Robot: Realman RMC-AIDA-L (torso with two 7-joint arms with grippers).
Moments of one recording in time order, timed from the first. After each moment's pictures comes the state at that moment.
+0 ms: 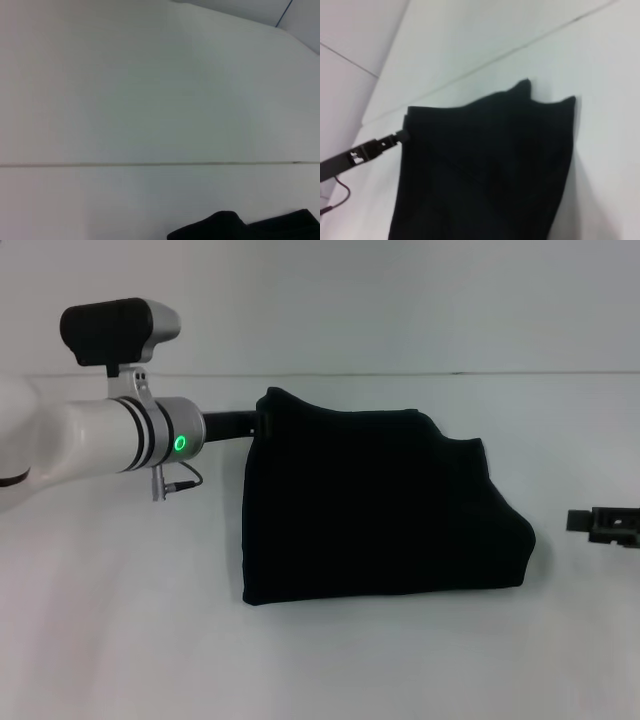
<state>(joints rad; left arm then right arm) -0.92 -2.14 0.75 0.38 2.19 0.58 -2.07 0.55 1.90 -0.52 -0.56 -2.24 -1.46 2.18</state>
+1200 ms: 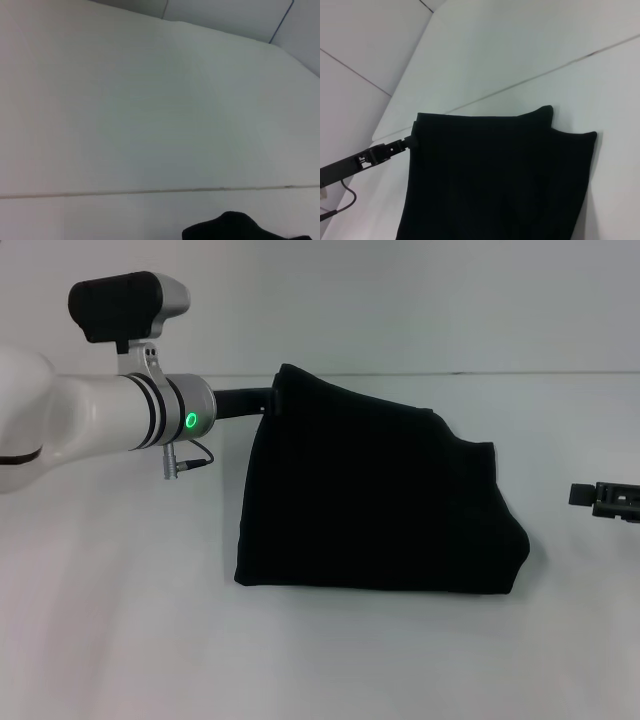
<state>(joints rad) -0.96 -2.14 0.75 0.38 2.18 0.55 -2.10 0.57 1.91 -0.45 -0.57 -2.24 -1.47 2.12</state>
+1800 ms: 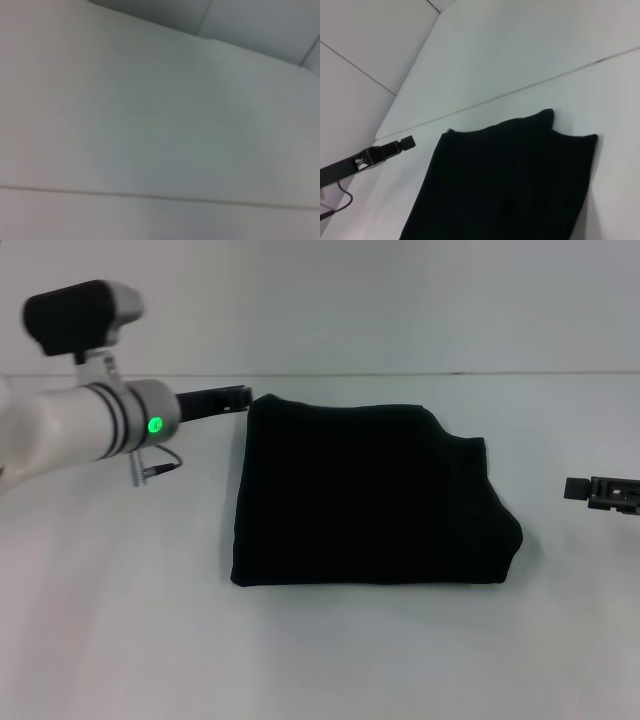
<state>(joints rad) -0.87 -2.15 0.75 0.48 2.17 0.56 -2.14 0.58 1.91 -0.45 -0.57 -2.23 -1.46 2.08</state>
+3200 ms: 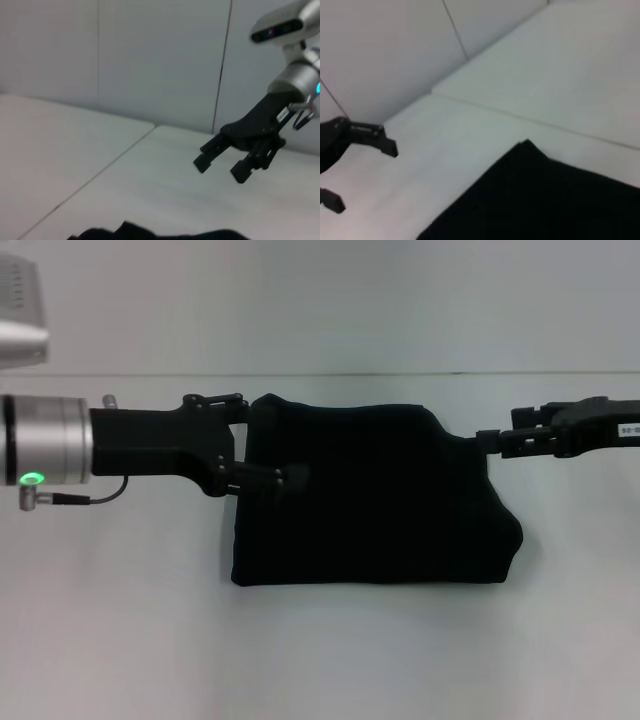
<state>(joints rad) -0.66 -2.10 0.65 0.91 2.09 1.61 -1.52 0.67 2.03 -0.69 -0.93 -2.21 -1.50 1.99</state>
